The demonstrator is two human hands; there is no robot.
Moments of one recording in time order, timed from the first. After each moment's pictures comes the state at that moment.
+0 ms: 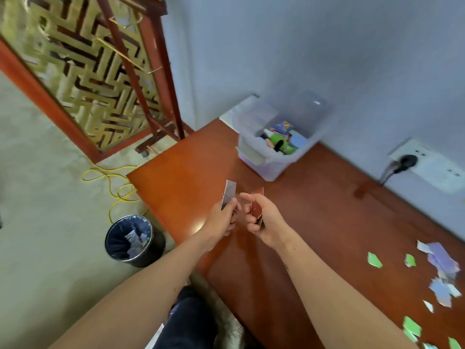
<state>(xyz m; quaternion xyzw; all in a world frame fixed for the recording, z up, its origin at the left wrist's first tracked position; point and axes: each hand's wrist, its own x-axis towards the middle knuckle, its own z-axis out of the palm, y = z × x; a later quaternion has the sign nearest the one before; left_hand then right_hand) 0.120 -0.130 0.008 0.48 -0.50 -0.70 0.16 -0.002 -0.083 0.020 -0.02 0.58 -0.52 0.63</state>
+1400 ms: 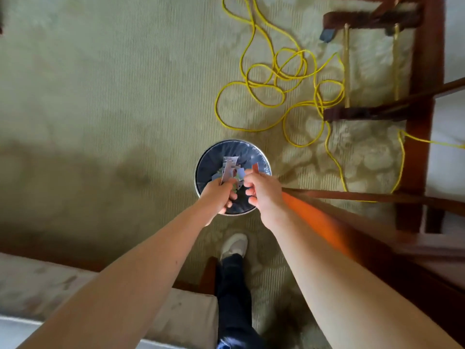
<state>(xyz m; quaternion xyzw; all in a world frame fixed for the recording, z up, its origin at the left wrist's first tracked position) 0.484 -0.367 -0.404 0.73 -0.04 -0.66 0.18 0.381 -0.415 -0.390 -0.20 0.73 -0.06 0.66</state>
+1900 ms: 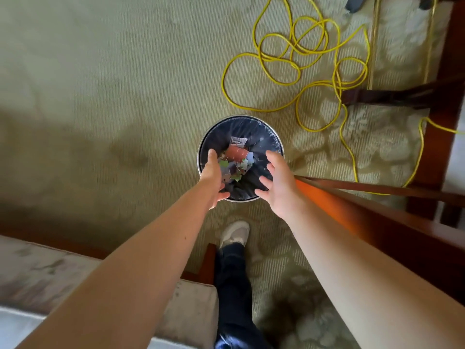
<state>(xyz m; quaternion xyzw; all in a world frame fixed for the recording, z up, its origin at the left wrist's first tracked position) 0.490 -0.354 -0.459 0.70 0.20 -0.63 0.26 0.377 -0.405 -0.427 -0.13 0.72 -0.05 0.68</state>
